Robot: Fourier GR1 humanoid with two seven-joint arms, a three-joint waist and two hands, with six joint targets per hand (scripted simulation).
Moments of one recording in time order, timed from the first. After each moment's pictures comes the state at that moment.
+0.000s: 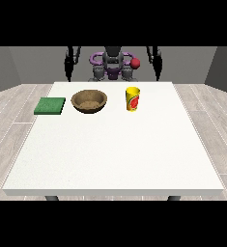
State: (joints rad) left arm 0.02 0.10 0.00 -1.57 -0.01 0.01 0.01; right arm 0.03 -0.07 -0.01 -1.56 -0.01 0.00 0.00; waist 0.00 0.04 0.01
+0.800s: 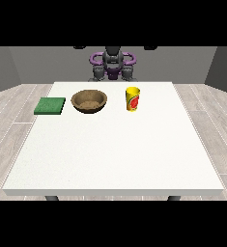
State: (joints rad) left arm -0.32 0.04 0.08 -1.62 0.17 0.09 0.09; right arm -0.20 -0.01 0.26 -1.77 -0.06 -0.30 0.14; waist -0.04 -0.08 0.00
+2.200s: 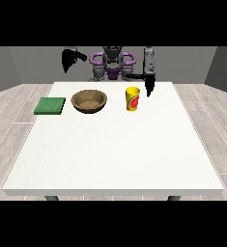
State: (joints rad) left arm -0.39 0.03 0.10 -1.12 0.08 0.03 -0.51; right arm -0.53 -0.15 -0.02 -1.55 -0.02 -0.23 0.07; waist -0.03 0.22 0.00
